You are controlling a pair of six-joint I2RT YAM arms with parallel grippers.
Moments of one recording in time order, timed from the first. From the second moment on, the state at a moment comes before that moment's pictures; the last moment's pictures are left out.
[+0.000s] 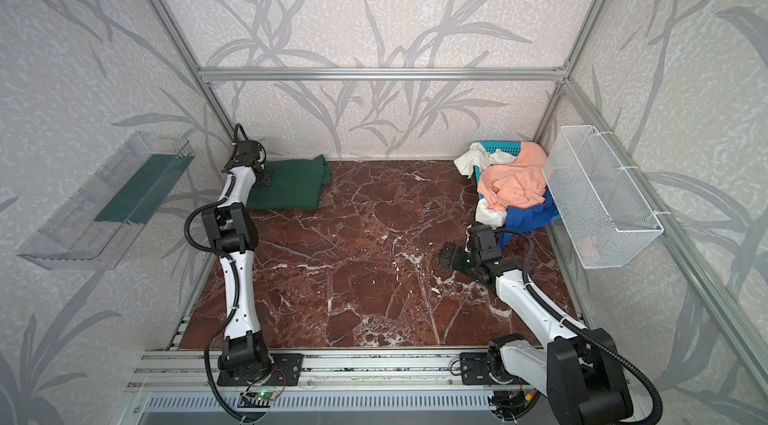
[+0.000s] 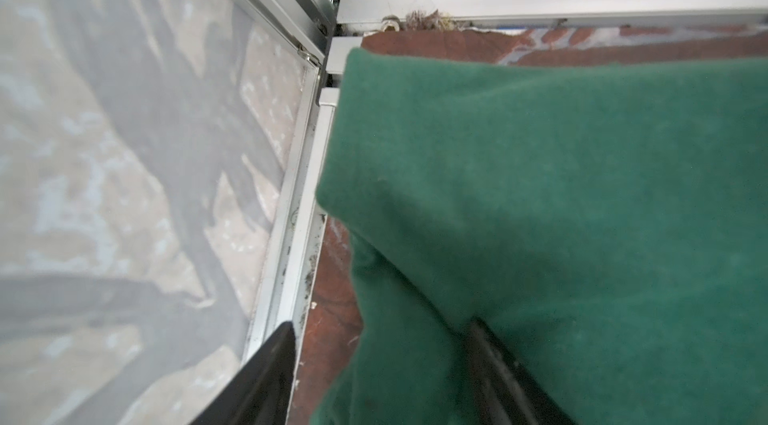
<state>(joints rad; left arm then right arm) 0.25 2.70 2.51 -0.72 -0.27 0.20 0.23 1.13 0.55 -0.34 -0.18 0.60</state>
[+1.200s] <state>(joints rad) 0.04 1.71 1.13 -0.12 -0.48 -0.24 0.23 0.69 0.45 -0.27 -0.05 0.56</state>
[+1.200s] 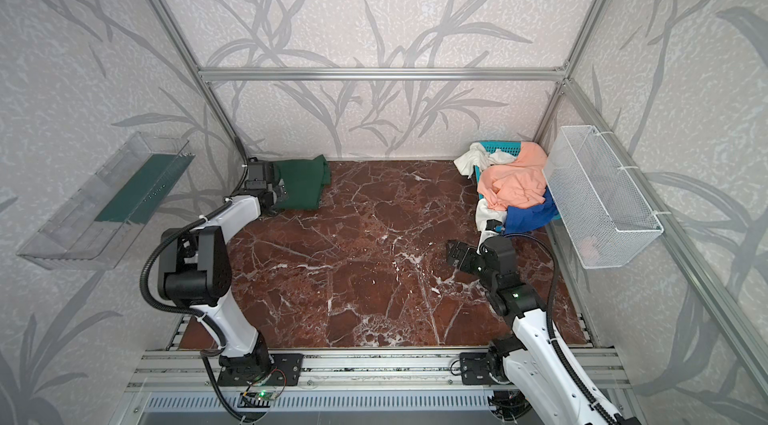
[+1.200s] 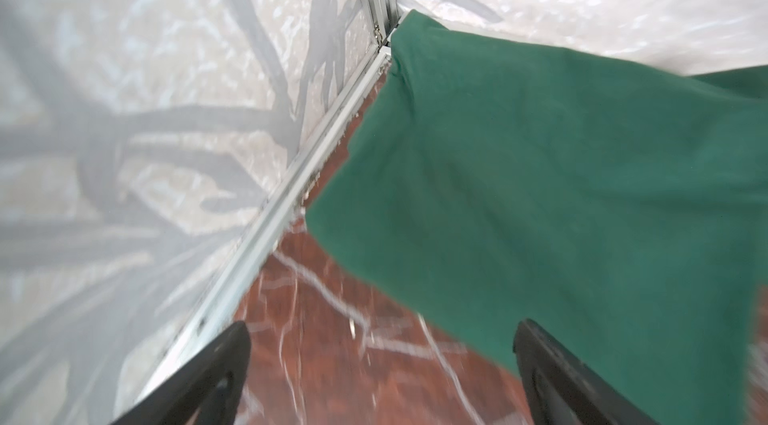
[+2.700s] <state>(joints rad) -0.06 1.58 0.35 0.92 -0.45 -0.03 0.13 1.59 0.35 0.93 0.24 -0.05</state>
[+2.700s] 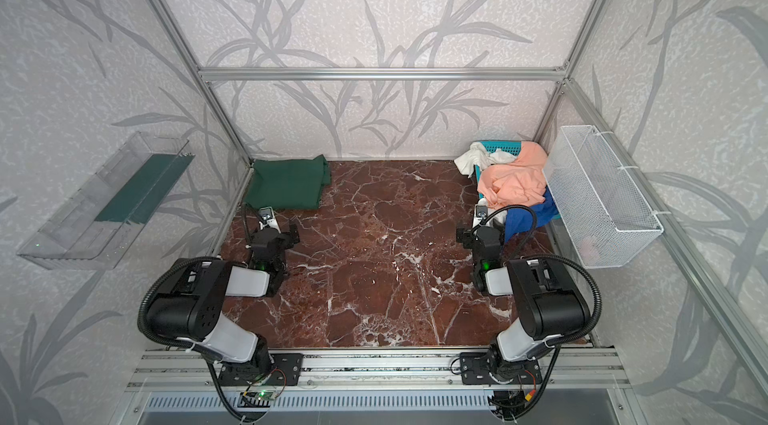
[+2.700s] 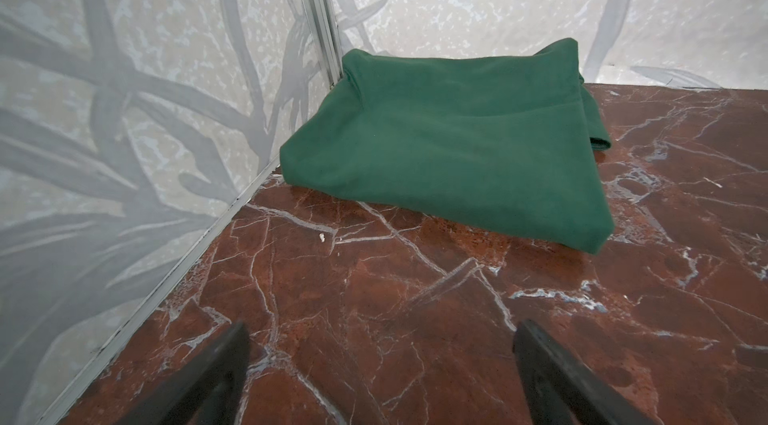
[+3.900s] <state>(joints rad) -0.07 1.58 0.33 0.96 -0.45 -0.03 0.13 1.55 0.33 0.90 0.14 -0.07</state>
